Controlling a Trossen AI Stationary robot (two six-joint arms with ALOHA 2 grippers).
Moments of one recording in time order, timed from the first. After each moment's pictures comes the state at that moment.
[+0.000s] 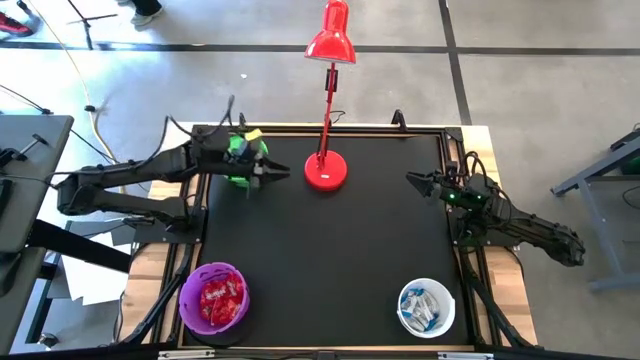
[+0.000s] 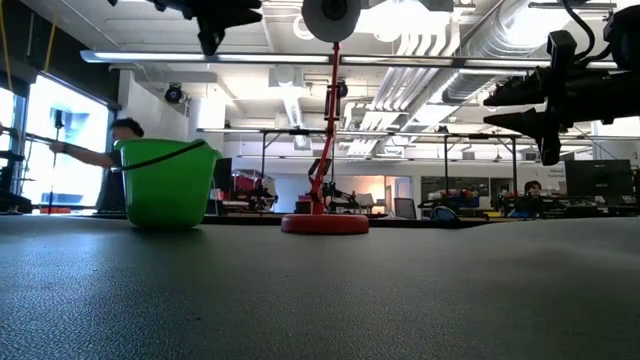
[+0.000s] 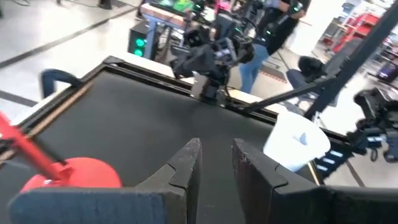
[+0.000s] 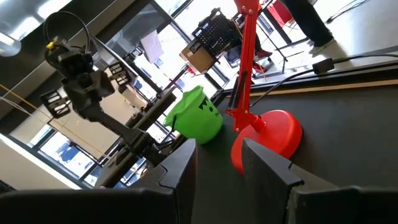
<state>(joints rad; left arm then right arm) 0.29 0.97 0.86 -0.14 0.25 -0.23 -0.42 0.01 0.01 0.02 0.00 0.76</state>
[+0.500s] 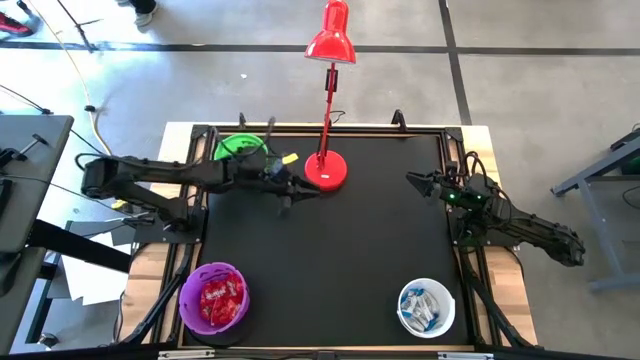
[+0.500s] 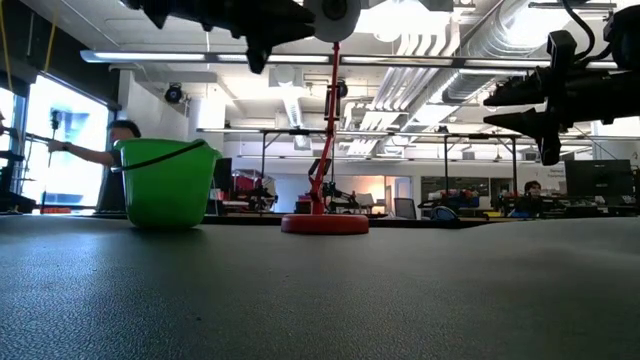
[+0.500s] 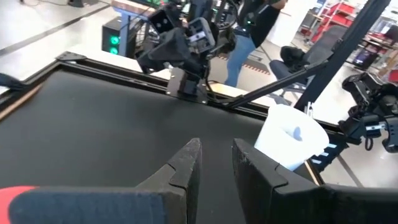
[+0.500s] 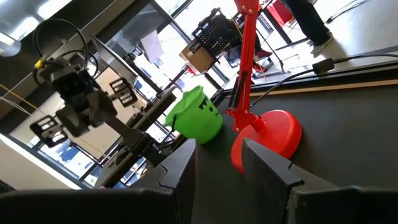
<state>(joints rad) 0.14 1.27 0.86 0.18 0.20 -0.23 -0.42 0.01 0.01 0.02 0.00 0.76</state>
